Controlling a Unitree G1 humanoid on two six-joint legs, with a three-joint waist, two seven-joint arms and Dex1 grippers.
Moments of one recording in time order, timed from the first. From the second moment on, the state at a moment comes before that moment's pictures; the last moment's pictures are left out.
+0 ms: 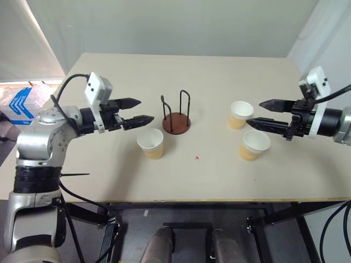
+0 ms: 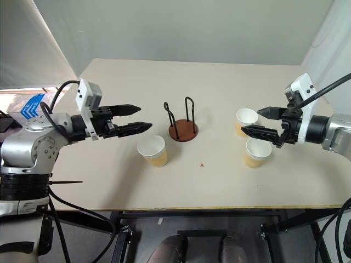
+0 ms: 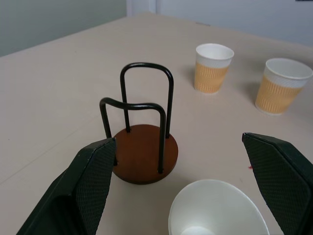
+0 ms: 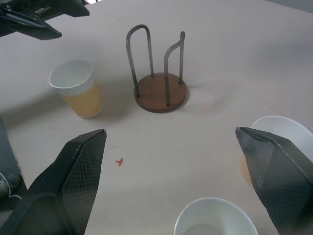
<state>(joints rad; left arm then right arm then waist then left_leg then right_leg) -0.68 0.81 0.10 0.08 -0.53 0.67 -1.03 -0.61 -0.96 -0.23 -0.32 0.80 1.11 0.81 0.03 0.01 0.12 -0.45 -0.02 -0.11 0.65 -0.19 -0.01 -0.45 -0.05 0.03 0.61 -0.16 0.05</state>
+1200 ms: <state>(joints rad) -0.80 0.66 -0.02 0.17 -0.41 0.68 -0.95 -0.61 -0.98 -0.23 -0.39 0.89 1.15 0.78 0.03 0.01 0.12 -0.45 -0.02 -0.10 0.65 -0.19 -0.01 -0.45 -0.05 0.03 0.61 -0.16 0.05</state>
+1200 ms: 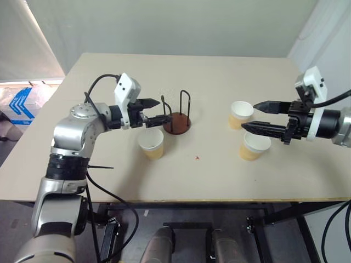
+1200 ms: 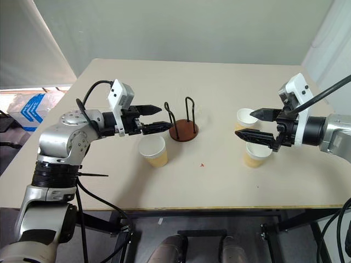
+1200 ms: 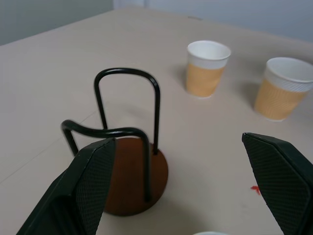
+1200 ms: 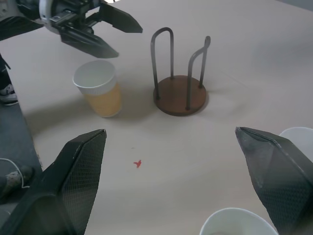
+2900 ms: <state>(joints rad) -0.97 0.41 -0.09 0.59 -0.17 0.44 -0.84 -0.57 -0.98 -0.26 -0.41 0.99 1.17 0.69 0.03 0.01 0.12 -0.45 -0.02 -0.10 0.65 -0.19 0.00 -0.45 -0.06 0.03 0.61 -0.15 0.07</state>
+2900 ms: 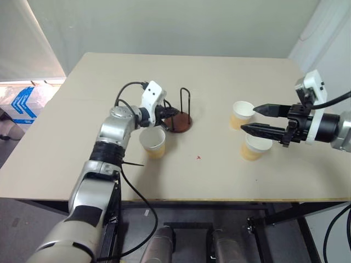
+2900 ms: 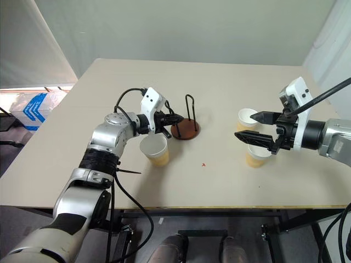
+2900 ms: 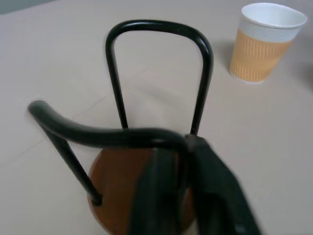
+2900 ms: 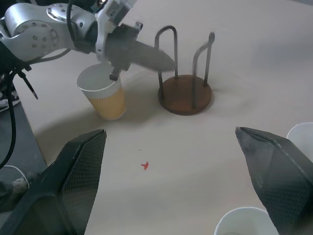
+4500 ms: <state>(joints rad) -0.80 0.38 -0.33 0.13 -0.23 0.56 -1.15 -0.42 -1.48 -0.43 -0.40 0.92 1.01 1.06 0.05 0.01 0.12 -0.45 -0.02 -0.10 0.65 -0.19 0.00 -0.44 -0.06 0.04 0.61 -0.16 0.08</state>
